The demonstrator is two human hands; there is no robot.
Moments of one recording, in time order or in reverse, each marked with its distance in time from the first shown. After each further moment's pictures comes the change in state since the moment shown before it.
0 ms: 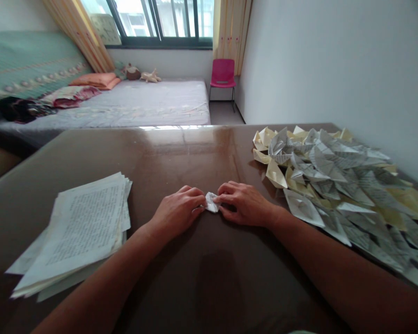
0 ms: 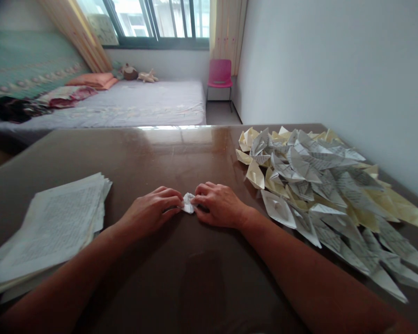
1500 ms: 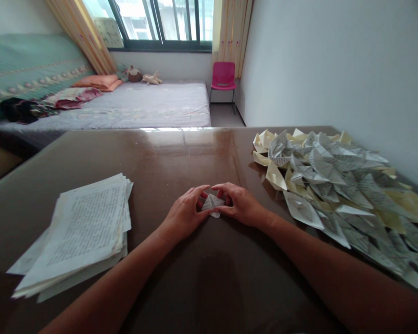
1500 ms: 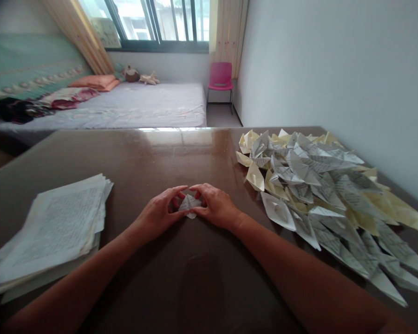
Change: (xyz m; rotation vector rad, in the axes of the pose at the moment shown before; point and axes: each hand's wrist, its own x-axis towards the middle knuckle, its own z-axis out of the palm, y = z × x) left_hand 0.009 0.008 0.029 -0.442 0.207 -0.213; right_hand 0.006 -0.005 0.015 0.395 0.093 0.360
